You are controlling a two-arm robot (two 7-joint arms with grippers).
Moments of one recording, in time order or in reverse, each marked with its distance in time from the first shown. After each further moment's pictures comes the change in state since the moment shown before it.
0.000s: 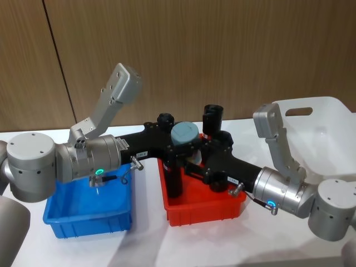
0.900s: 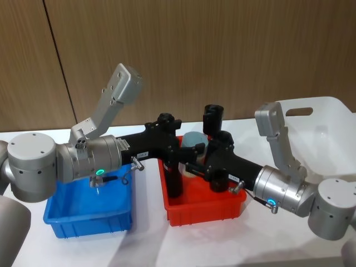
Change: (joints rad) left arm 0.000 0.000 0.000 0.000 0.000 0.000 -0.002; right arm 0.010 0.001 -0.007 0.017 0.013 -0.014 -0.017
